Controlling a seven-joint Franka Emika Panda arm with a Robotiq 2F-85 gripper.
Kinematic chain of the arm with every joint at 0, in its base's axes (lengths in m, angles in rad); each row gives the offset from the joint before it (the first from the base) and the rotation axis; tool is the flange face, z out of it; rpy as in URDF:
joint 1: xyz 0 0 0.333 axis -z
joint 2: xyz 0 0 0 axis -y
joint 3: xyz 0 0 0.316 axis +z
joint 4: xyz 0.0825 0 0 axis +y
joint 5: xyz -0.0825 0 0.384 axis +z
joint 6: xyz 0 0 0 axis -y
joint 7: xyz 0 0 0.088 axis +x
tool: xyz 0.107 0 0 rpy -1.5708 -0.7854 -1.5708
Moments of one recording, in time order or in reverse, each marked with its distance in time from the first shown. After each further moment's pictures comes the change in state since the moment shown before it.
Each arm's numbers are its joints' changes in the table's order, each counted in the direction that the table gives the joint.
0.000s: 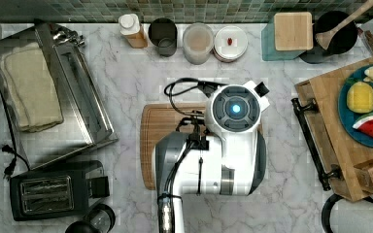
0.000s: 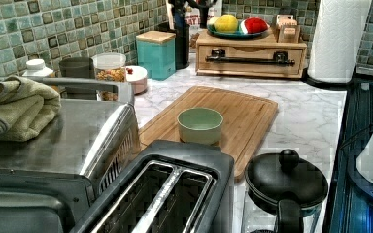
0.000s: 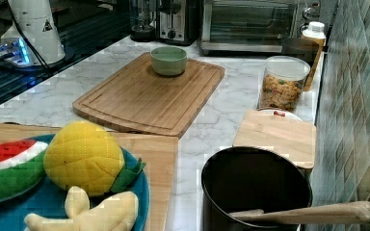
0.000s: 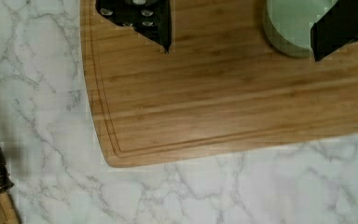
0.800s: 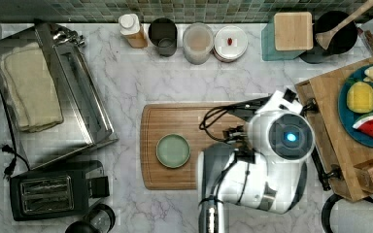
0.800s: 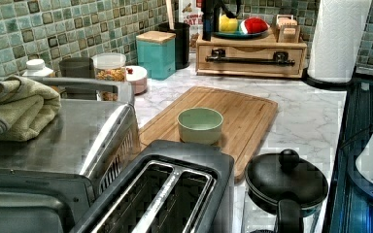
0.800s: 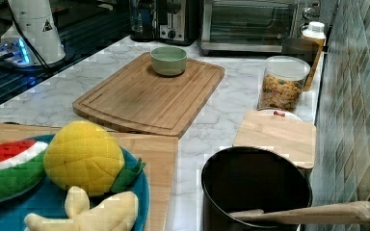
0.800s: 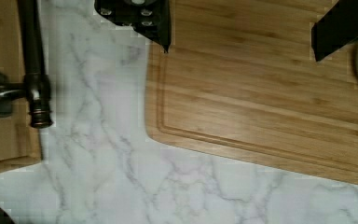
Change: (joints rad) arm 0.078 0.030 -0.106 0.119 0.002 0.184 -0.516
